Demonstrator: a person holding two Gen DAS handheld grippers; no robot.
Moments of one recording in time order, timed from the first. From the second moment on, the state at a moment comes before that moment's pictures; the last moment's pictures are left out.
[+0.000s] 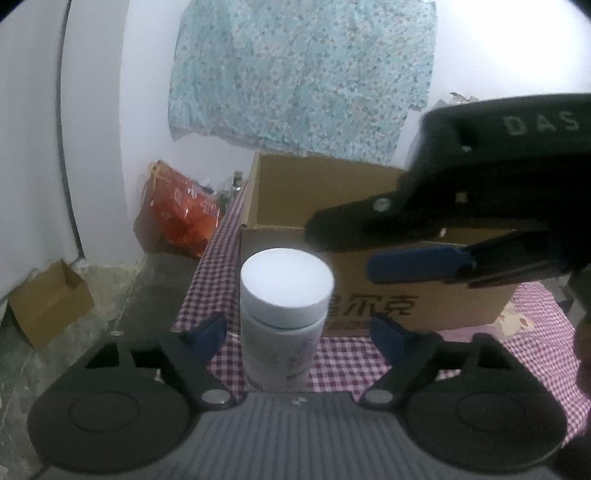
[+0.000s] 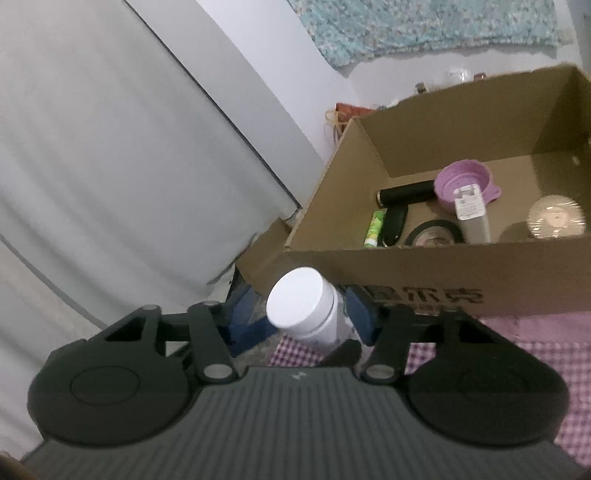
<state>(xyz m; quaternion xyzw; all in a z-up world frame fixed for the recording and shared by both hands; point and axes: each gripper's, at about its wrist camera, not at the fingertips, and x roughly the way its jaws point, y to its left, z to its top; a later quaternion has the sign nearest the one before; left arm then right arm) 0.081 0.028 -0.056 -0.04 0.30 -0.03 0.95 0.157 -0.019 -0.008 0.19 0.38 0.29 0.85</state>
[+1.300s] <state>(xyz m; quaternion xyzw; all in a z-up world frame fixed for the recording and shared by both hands) 0.045 -0.095 -0.070 0.03 0.34 -0.14 0.93 0.069 -0.157 -0.033 0.29 0.39 0.18 0.86</state>
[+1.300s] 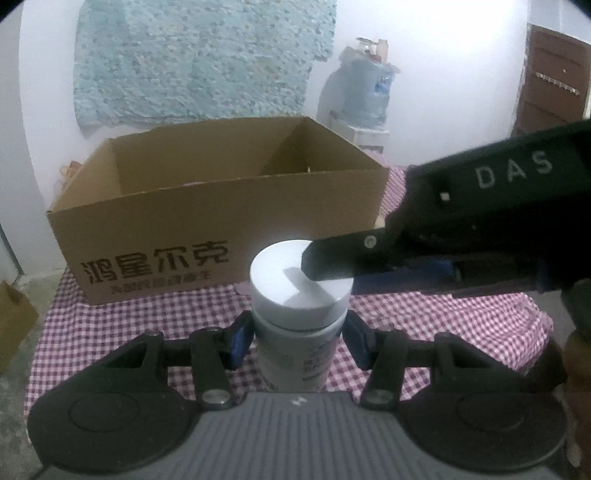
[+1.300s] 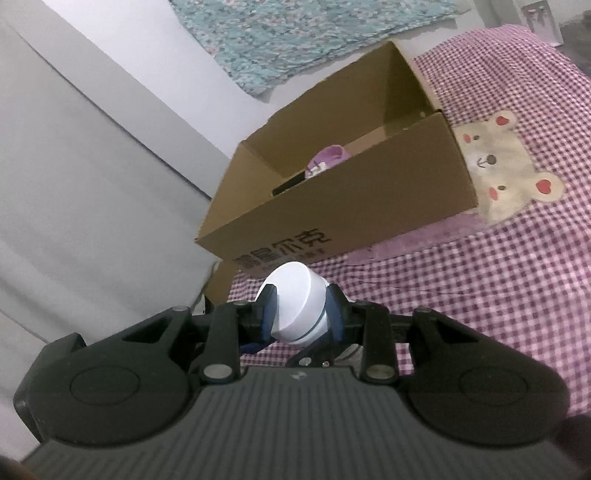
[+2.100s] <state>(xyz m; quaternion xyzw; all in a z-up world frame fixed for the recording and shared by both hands) 0.059 -0.100 -0.076 0.05 0.36 -0.13 0.92 0.076 -0.158 -0.039 0.29 0.38 0.18 0.86</state>
